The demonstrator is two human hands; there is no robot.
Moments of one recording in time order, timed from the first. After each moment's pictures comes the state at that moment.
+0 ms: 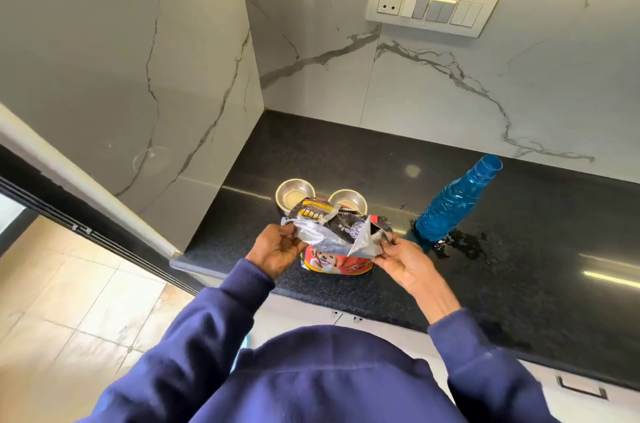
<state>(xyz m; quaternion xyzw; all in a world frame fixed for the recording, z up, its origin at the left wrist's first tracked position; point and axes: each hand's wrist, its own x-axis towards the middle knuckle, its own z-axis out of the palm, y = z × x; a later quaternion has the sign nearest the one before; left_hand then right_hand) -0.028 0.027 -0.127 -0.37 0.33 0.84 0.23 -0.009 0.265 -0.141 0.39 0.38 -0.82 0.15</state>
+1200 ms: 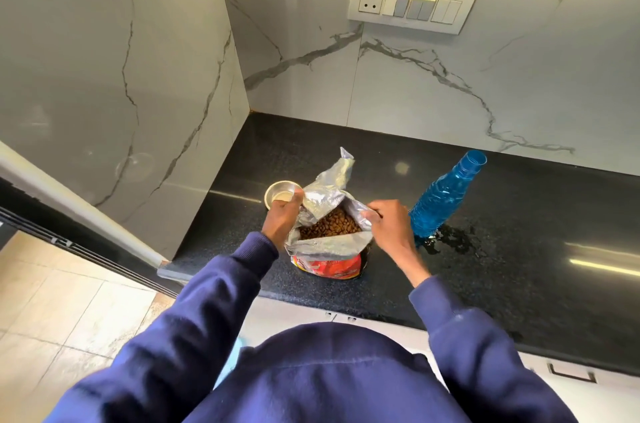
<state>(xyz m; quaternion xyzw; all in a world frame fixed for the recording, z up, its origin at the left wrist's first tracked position) -0.076 0.048 -0.131 -0.13 0.70 0.68 0.17 -0.045 0.271 -0.137 0.07 0.93 -0.35 -0.03</state>
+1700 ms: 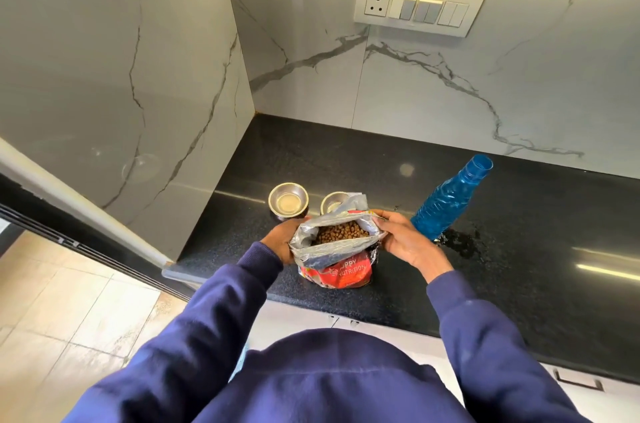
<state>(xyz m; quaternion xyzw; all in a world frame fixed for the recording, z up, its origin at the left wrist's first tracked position) -0.067 0.053 -0.140 -0.28 0.39 0.79 0.39 -0.061 0.298 -0.157 0.23 0.51 -0.80 0.22</state>
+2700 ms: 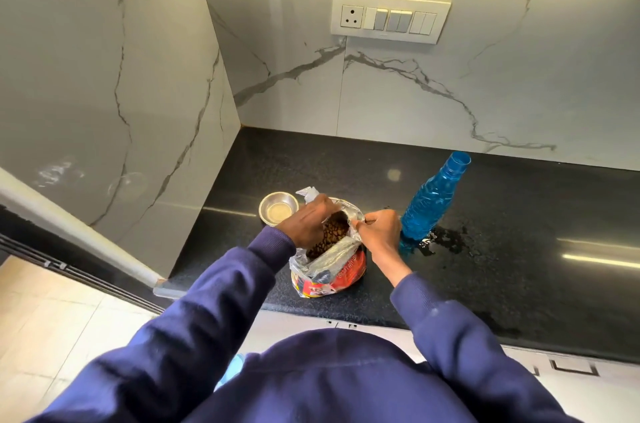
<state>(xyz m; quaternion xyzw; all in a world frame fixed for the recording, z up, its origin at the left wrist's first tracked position) -0.094 0.077 -0.115 0.30 0.91 0.22 0.18 -0.046 0.248 -0.142 0.28 0.84 -0.47 -0.04</state>
